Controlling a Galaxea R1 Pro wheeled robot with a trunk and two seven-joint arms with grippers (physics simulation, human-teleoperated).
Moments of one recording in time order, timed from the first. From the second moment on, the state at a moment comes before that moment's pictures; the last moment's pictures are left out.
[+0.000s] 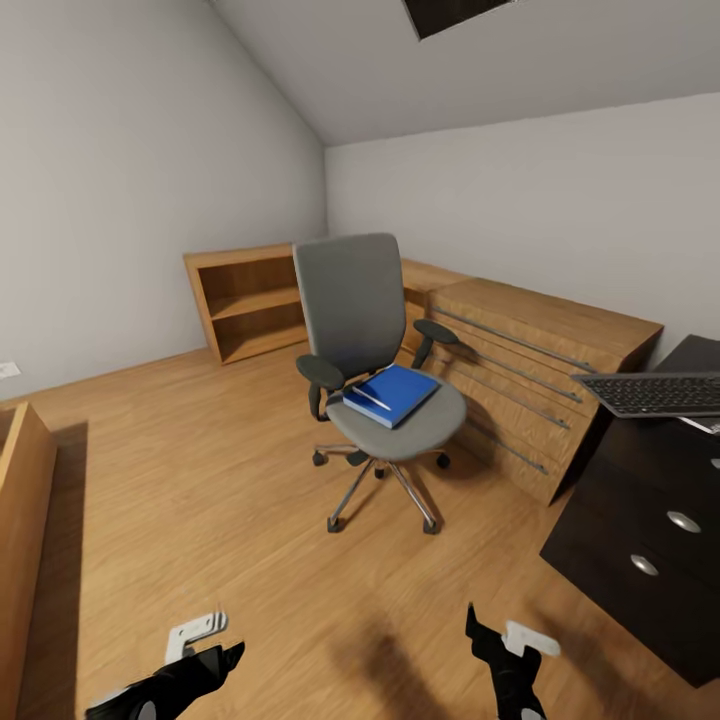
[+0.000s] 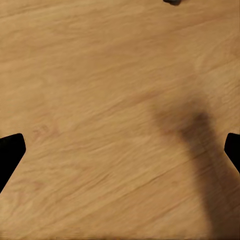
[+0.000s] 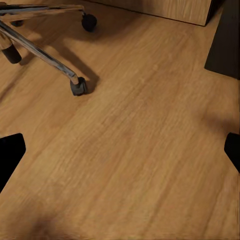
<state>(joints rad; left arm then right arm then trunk) -0.03 -0.05 0.23 -1.33 0.13 0.64 -0.14 -0.36 0.03 0.08 -0.40 -0.36 -0.49 -0.16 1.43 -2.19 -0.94</state>
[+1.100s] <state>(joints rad) -0.03 -0.05 0.23 -0.84 0.07 0.21 -0.14 -0.31 0.02 0.08 -0.30 -0.37 -0.56 -0.09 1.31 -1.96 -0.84</state>
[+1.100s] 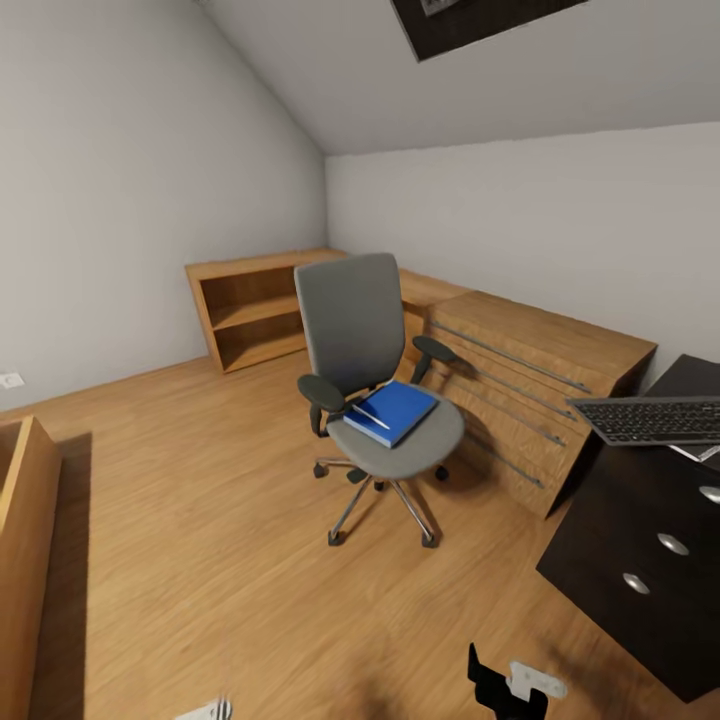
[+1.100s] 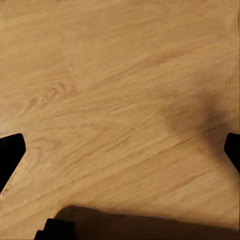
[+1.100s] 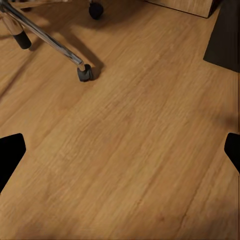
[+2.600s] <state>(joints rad) -0.04 -0.04 0.24 -0.72 0.07 0.12 -0.14 -0.31 0.03 0.09 -0.21 -0.36 -0.70 -0.09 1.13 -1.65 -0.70</state>
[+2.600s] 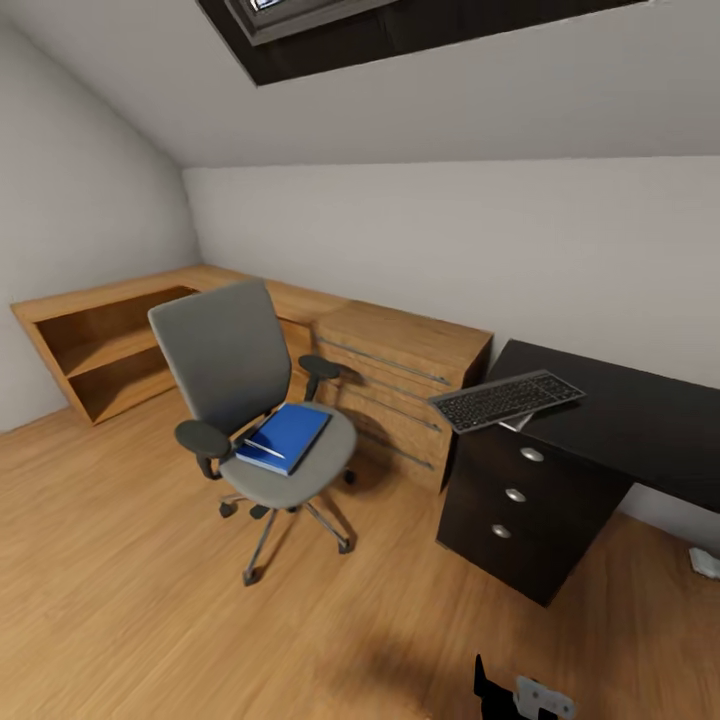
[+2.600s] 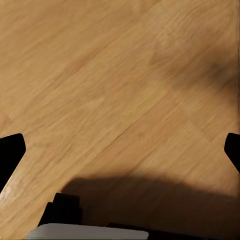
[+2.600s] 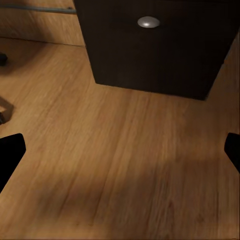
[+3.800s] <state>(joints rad) -0.03 0.01 0.25 -0.41 0.08 -0.22 -0.03 -0.31 0.03 0.09 -0.16 -0.36 -0.70 -0.09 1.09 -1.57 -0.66</state>
